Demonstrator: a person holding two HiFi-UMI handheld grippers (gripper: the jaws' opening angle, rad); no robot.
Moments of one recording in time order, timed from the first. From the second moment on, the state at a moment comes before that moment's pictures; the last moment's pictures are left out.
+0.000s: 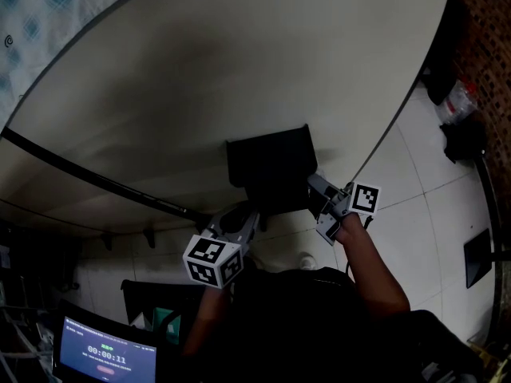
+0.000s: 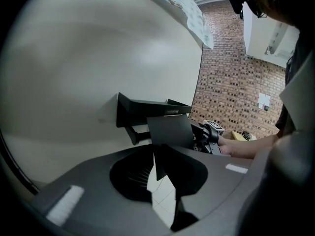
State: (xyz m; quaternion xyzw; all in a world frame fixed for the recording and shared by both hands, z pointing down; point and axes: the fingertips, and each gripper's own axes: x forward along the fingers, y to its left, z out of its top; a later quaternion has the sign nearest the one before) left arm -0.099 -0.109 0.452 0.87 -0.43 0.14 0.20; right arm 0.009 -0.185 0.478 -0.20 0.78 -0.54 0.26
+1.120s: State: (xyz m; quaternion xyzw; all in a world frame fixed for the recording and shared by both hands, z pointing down) left arm -0.101 -0.112 0.451 0.87 -0.42 0.14 0.21; right arm -0.019 -0.174 0.472 -0.07 0.80 -0.57 0.16
